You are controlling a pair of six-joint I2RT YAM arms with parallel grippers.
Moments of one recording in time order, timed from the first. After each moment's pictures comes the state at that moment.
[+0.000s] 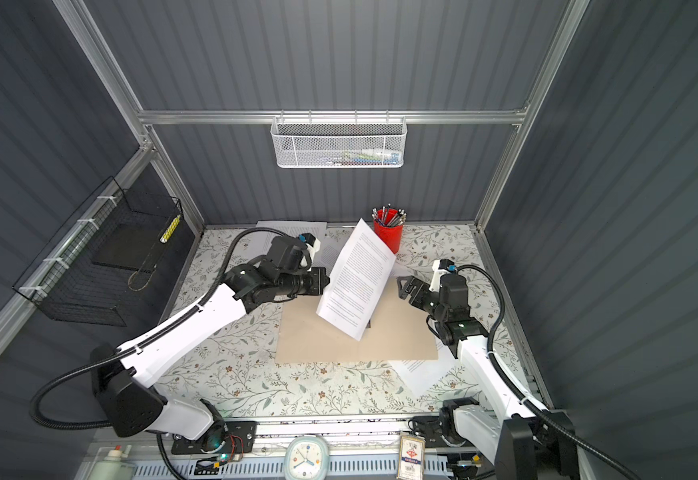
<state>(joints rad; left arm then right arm) -0.76 1.54 1.38 -0.64 0.11 -0.56 0.11 1.06 0.59 -0.02 -0.27 0.61</state>
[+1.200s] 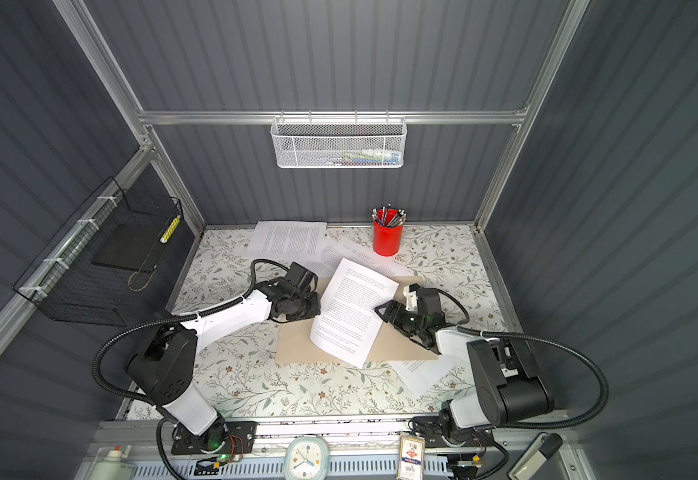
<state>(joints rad) -0.66 1.68 1.12 -0.50 0.05 -0.69 0.22 1.47 0.45 0.31 -0.55 0.77</state>
